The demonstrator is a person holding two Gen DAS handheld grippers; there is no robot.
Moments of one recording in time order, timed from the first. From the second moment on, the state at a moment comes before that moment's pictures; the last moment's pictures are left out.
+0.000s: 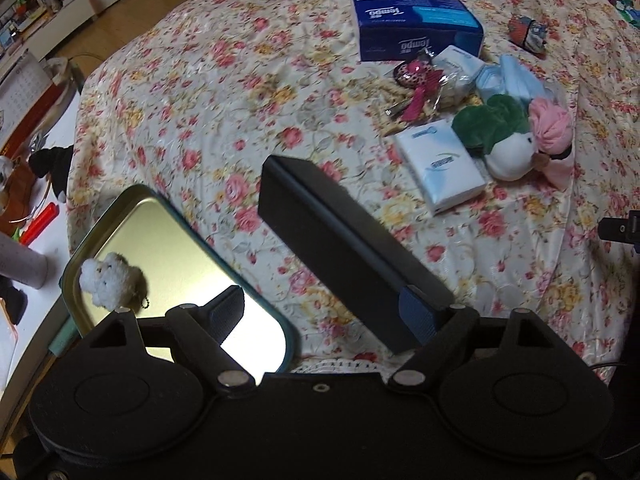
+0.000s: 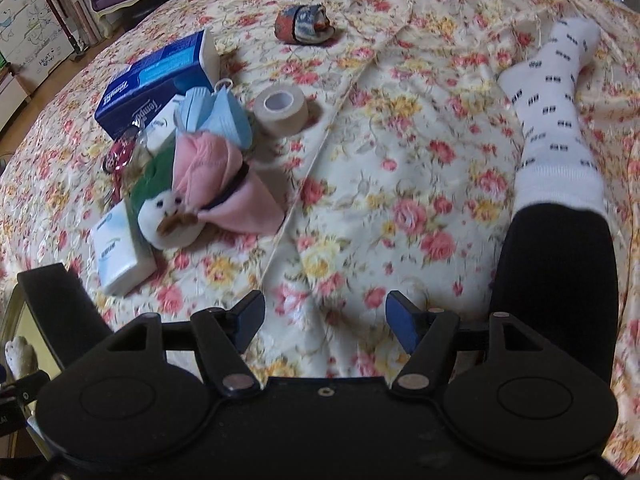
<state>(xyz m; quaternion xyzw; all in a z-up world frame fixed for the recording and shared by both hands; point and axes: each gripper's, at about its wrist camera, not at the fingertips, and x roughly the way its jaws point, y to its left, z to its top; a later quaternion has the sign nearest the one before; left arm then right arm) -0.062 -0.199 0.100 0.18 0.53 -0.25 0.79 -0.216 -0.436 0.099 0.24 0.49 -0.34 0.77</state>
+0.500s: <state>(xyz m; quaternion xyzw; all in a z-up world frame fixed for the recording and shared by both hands) -0.049 -0.253 0.111 0.19 0.52 -0.28 0.78 -0.199 -0.484 0.104 0.23 0.48 -0.37 0.76</state>
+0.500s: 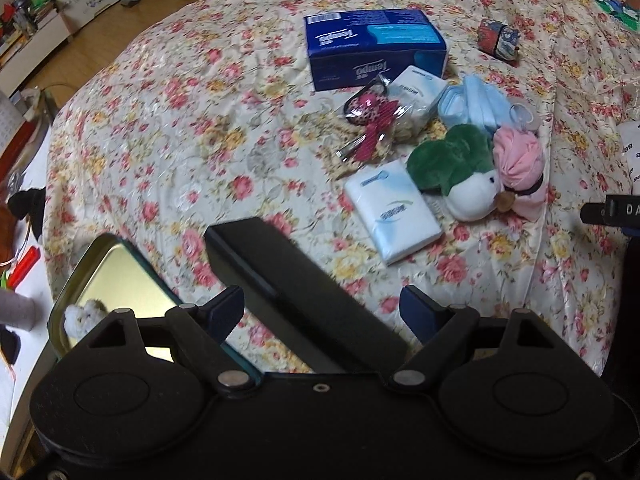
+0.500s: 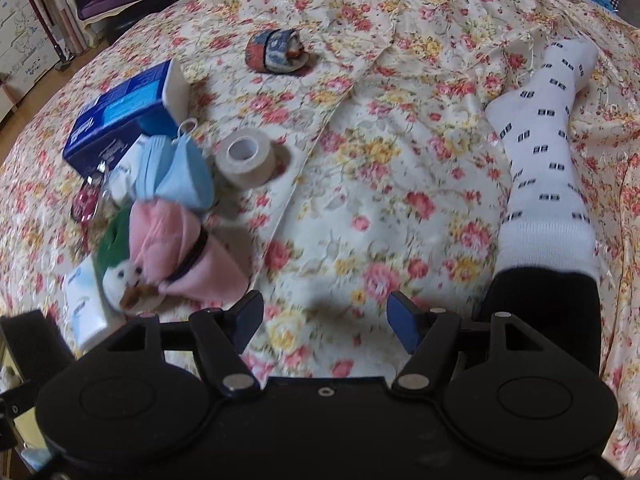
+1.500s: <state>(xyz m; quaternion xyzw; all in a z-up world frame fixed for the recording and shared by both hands) 0.035 -0.327 0.095 0.18 0.54 -0.26 0.78 -0.086 -0.566 0.081 0.30 0.45 -0.34 0.77</state>
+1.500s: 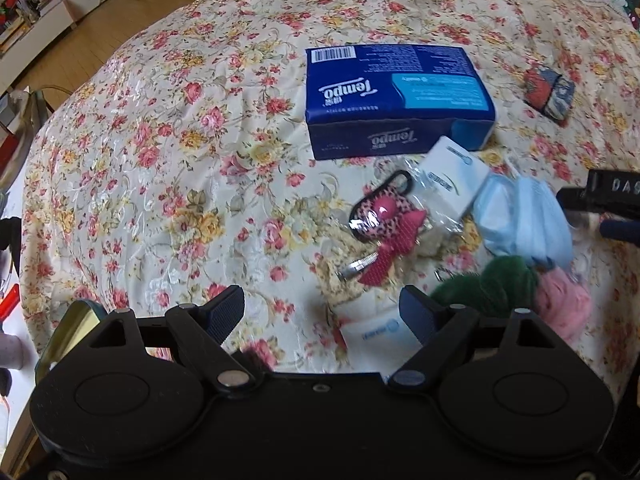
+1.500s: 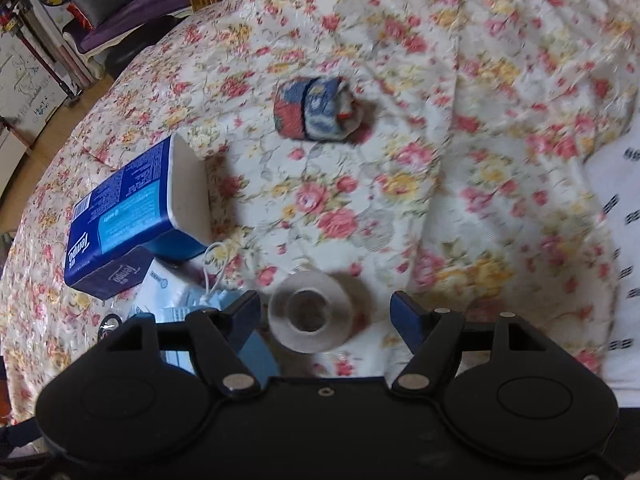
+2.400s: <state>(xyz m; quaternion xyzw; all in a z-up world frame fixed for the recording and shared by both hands) 0.062 -0.374 0.063 0.12 0.57 -0.26 0.77 -0.130 -0.585 0.082 0.31 0.45 -0.39 0.74</state>
